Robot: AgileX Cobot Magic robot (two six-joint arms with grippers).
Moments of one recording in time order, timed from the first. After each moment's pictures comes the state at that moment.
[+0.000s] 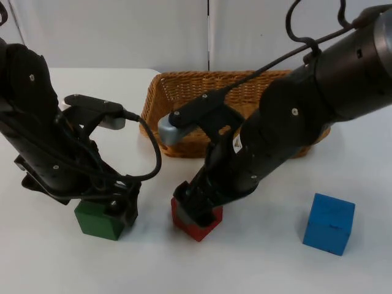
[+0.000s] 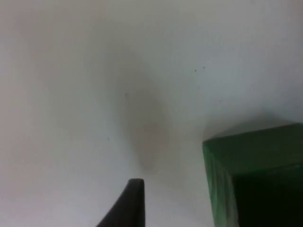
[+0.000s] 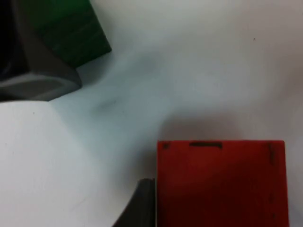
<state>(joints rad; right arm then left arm) 0.79 2.12 -1.22 -0.01 0.23 -0.07 -0.32 1.93 -0.89 -0.20 0.38 0.25</state>
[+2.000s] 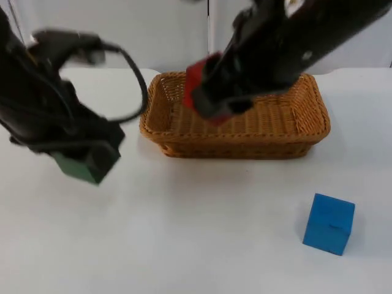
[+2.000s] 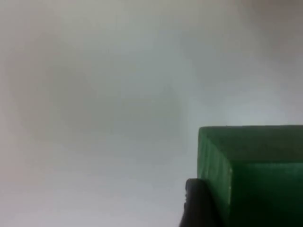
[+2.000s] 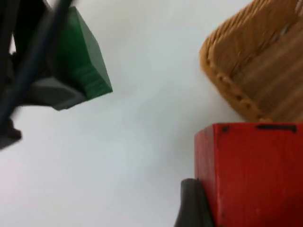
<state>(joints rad) 0.79 1.70 -1.22 -0.02 0.45 -0.06 -0.32 1.60 -0.89 -0.20 0.57 0.22</state>
